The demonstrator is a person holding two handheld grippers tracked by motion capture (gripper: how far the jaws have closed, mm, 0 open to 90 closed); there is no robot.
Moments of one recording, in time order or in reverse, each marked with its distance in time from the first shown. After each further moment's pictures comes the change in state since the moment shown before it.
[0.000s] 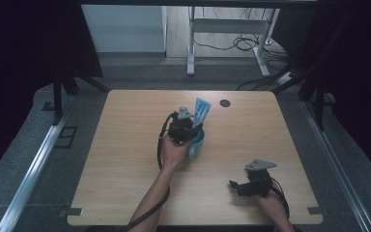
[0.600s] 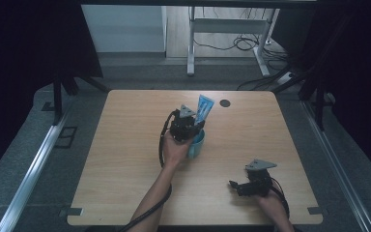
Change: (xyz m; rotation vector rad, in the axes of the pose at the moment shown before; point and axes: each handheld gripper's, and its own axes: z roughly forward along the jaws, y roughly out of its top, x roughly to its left) left arm -0.005 0.010 -0.003 -0.035 -0.002 0.018; right arm 0.000 0.000 0.000 0.000 0.000 0.000
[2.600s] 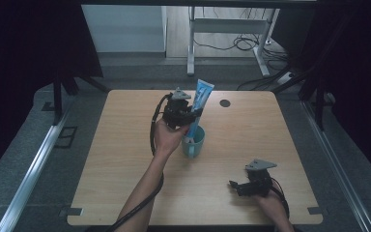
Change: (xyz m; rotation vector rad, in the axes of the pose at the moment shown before) left arm 0.003 0.057 -0.050 0.003 -0.050 0.026; right arm 0.000 0.000 0.000 -0.001 0.000 -0.002
